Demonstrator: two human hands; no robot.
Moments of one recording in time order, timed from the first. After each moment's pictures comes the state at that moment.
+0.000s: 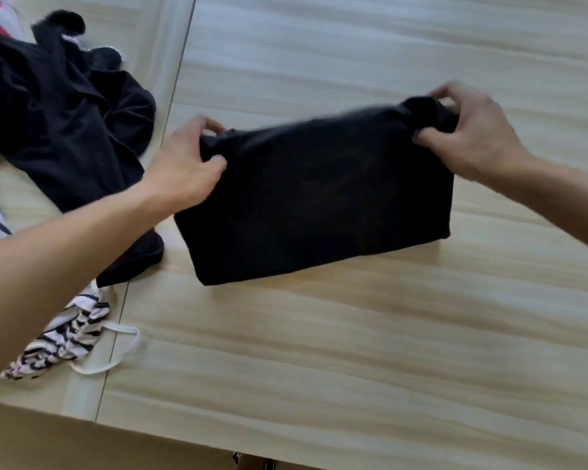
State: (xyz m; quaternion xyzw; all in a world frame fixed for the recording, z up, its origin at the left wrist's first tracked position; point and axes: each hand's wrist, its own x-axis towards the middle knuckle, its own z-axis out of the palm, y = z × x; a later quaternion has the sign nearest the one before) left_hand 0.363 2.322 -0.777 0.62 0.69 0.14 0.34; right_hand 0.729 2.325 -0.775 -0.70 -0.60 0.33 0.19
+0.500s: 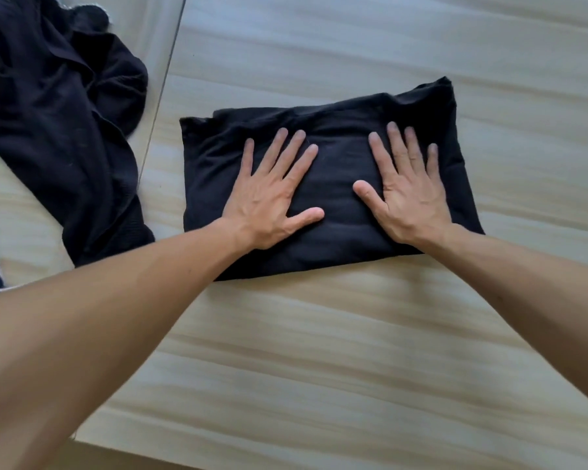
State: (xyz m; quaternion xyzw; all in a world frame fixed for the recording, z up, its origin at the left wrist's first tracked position) left_hand 0.411 2.298 -0.898 0.85 0.51 -0.09 0.09; right_hand 0.671 2.283 -0.909 -0.65 -0.74 0.14 -0.03
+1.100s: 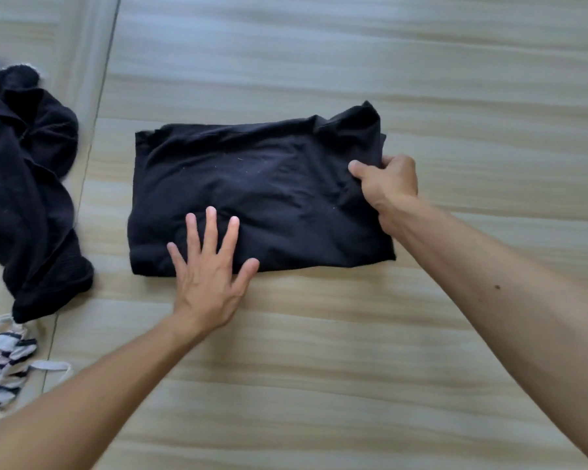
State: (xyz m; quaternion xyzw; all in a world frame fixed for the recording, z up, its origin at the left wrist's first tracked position) left_hand 0.447 2.200 -0.877 0.73 0.64 -0.08 0.21; right_hand 0.719 2.285 -0.828 -0.81 -0.23 0.42 0.33
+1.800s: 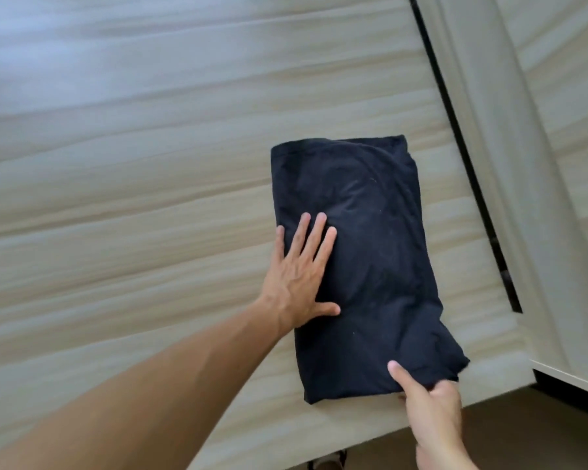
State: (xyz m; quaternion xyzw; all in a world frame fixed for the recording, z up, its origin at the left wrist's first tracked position) left_hand 0.808 2.103 -0.872 0.92 0.29 -0.17 0.19; right_hand 0.894 1.878 -0.826 -0.86 0.21 0.33 0.32
